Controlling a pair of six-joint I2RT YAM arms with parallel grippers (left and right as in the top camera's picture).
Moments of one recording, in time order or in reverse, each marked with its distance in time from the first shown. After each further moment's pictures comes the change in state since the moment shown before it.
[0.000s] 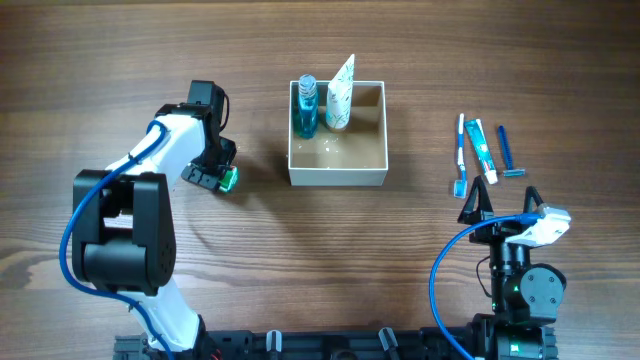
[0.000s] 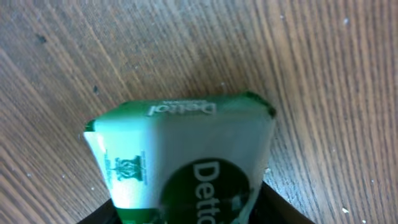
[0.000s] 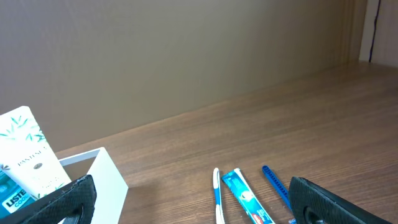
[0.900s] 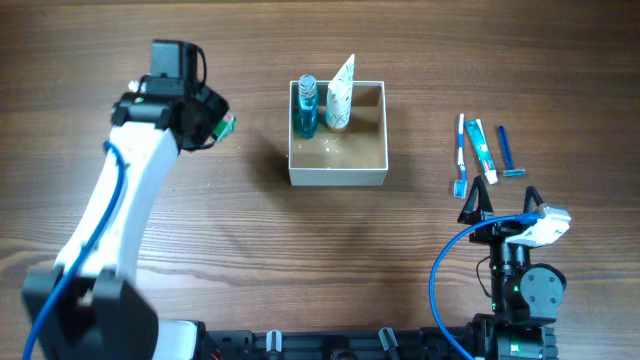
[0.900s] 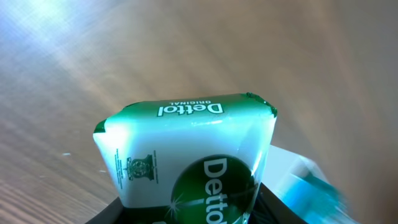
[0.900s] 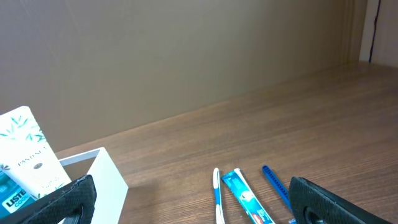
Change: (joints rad) left arm -0.014 -0.352 0.149 0.008 0.086 0.285; right arm 0.000 0.000 0.000 0.000 0.000 0.000
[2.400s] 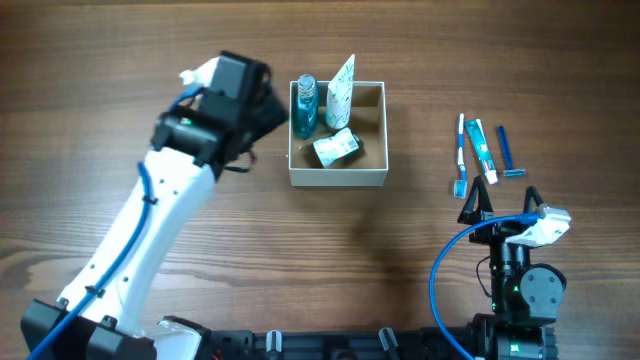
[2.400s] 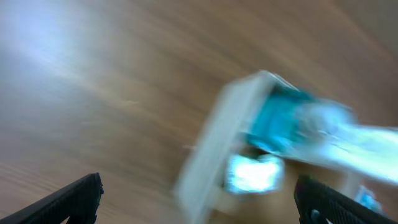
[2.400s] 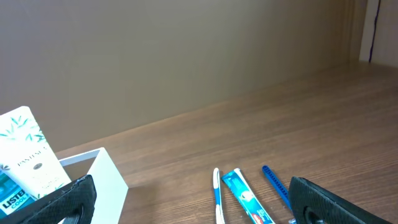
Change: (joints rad) left arm -0.253 -0.077 0.026 -0.122 -0.187 0.085; right arm 0.000 0.000 0.000 0.000 0.000 0.000
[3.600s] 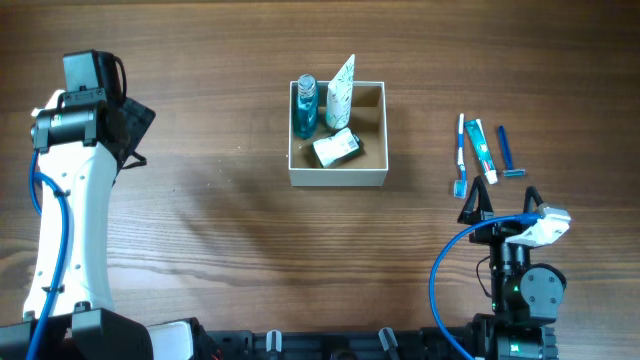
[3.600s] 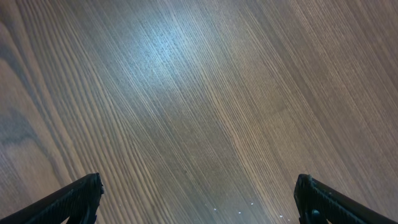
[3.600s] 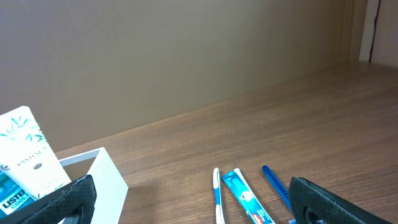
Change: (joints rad) left arm 0.518 0.000 0.000 -0.137 -0.120 0.000; right arm 0.000 0.000 0.000 0.000 0.000 0.000
